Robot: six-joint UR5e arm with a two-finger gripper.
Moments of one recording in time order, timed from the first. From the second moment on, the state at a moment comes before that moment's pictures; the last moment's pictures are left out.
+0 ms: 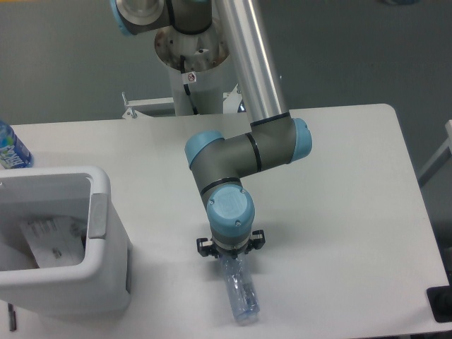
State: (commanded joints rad) arm 2.32 -2.19 -1.50 -1.07 1.61 0.21
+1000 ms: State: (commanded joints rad) arm 2.32 -2.17 -1.48 -1.07 1.61 0.22
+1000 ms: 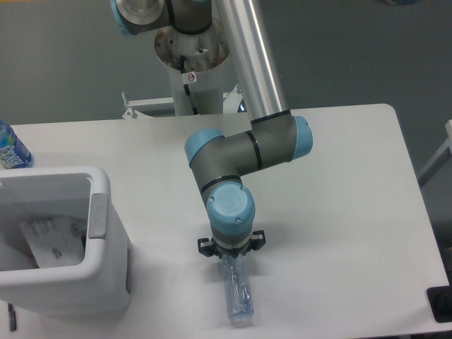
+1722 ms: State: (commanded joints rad) arm 2.38 -2.06 -1.43 -0.79 1.37 0.21
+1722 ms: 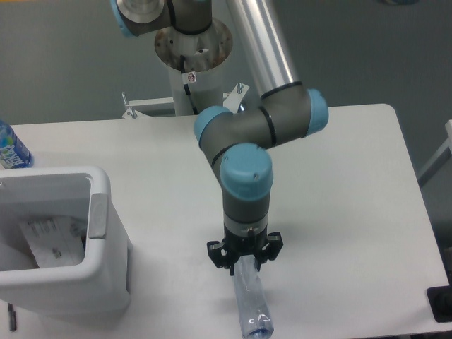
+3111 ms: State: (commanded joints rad) arm 2.10 -1.83 -1.36 -0.61 1.23 -0.08
